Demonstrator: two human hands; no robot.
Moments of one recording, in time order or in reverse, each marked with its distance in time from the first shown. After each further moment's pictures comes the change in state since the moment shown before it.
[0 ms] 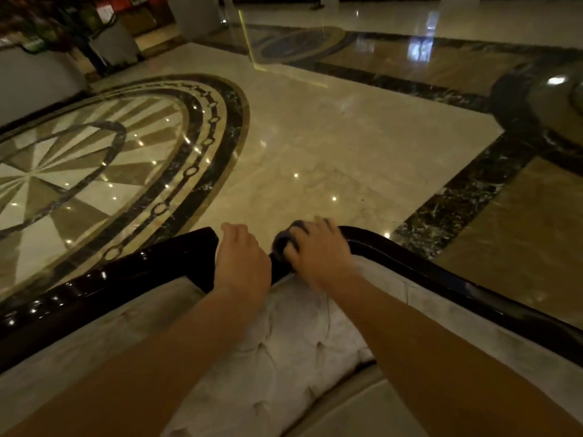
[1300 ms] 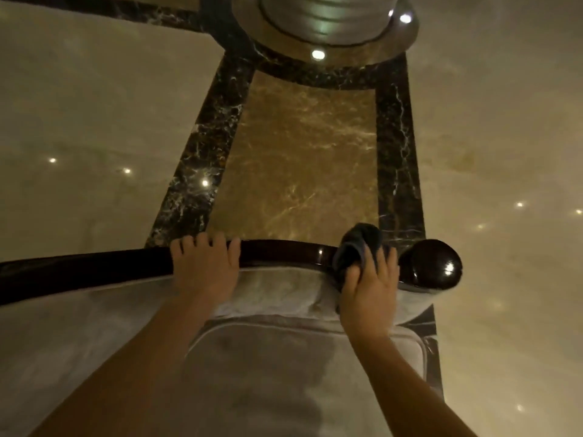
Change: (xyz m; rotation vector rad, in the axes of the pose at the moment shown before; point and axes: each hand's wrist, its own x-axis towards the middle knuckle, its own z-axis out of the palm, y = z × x) left_hand -0.001 0.368 -0.164 -0.671 0.250 0.545; right_hand -0.396 0.274 -0.045 0.053 0.545 1.338
